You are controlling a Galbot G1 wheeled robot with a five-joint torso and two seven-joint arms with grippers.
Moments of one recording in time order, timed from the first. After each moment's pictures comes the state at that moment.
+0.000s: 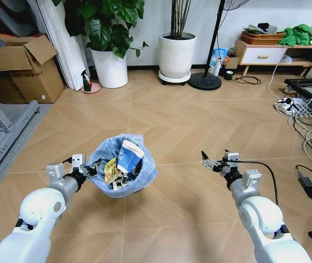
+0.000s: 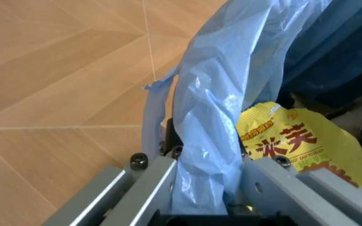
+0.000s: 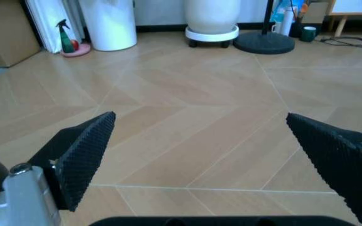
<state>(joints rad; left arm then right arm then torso) 1.23 -1.09 -0.57 -1.99 -0.75 0.67 -0.05 -1.31 1.25 0.55 2.04 0.35 -0.35 0.02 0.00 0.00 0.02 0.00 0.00</state>
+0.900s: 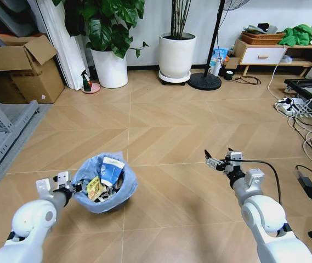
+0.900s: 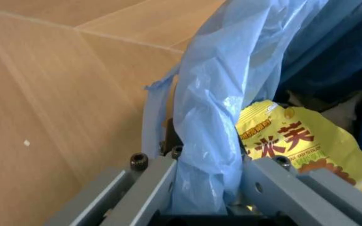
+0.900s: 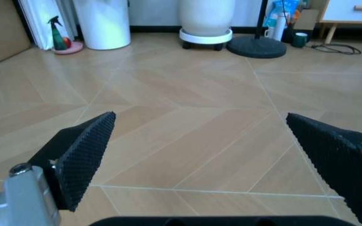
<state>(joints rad) 1.33 -1.10 -0.69 -1.88 -0.79 0.72 -0.18 -1.32 1.23 0.56 2.01 0.34 -0.32 0.01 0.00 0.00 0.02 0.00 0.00</state>
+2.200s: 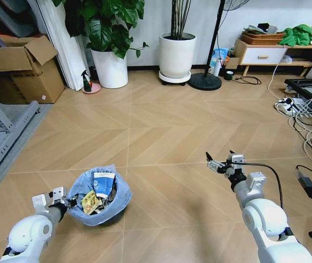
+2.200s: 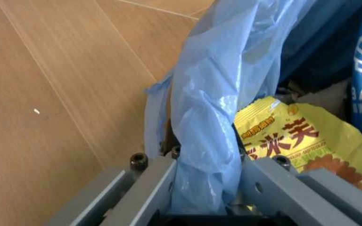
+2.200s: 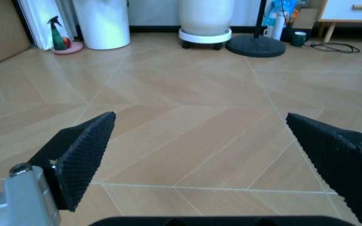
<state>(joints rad) 1.37 -1.12 -0.70 -1.78 -0.71 0.69 -0.10 -1.34 1.24 0.57 2.02 0.33 -0.31 0.01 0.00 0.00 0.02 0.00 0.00</state>
